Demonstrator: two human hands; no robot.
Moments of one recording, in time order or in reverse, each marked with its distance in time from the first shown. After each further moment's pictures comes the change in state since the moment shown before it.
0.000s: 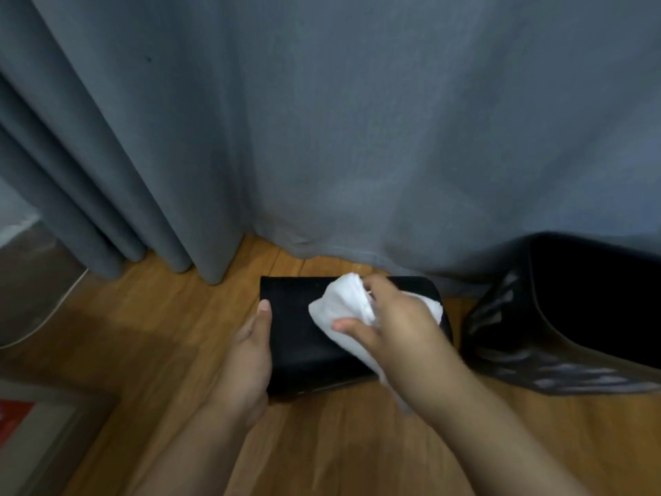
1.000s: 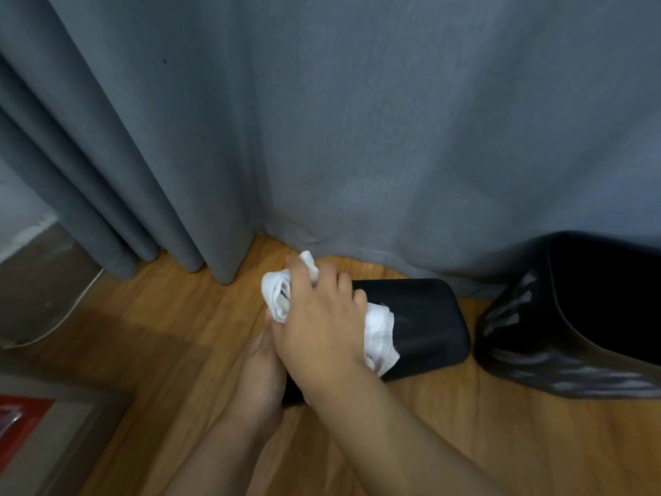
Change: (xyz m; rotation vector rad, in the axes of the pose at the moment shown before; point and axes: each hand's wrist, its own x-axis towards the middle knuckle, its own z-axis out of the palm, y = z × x) left_hand -0.004 -0.011 0.000 0.028 0.030 0.010; right_hand 0.028 -0.065 0.074 -0.234 0.289 -0.028
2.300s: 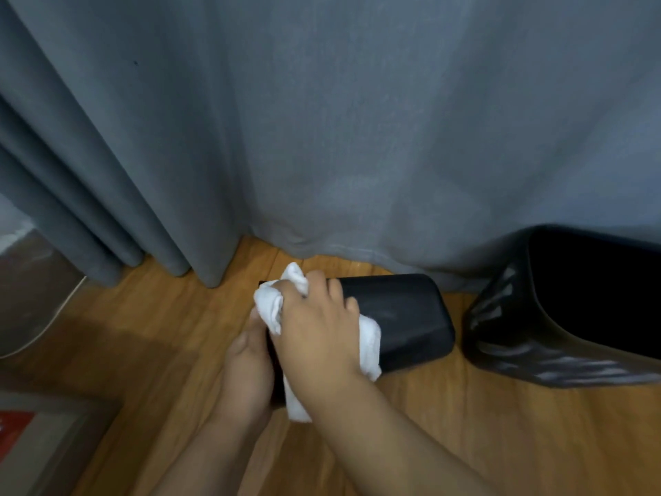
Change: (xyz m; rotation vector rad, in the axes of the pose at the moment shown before) left_hand 0.011 -0.003 0.004 0.080 0.145 0.037; right_hand -0.008 0.016 0.015 0.002 0.171 -0.073
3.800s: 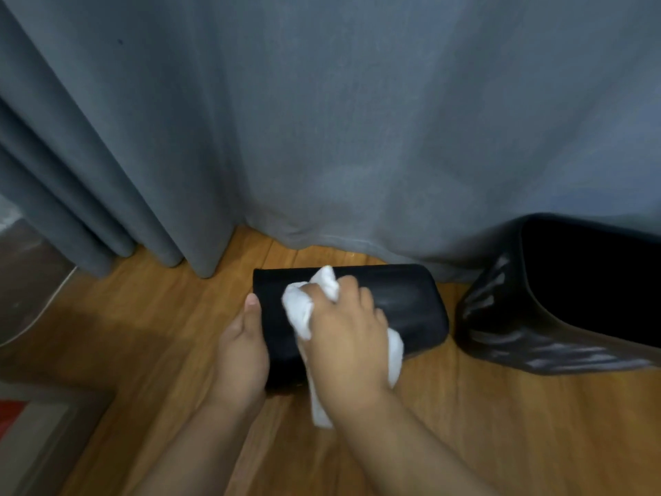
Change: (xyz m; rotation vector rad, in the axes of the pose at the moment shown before) left_hand -0.012 0.014 0.000 -0.005 0.013 0.010; right_hand -0.024 0.024 -0.023 0.015 -0.150 0.088
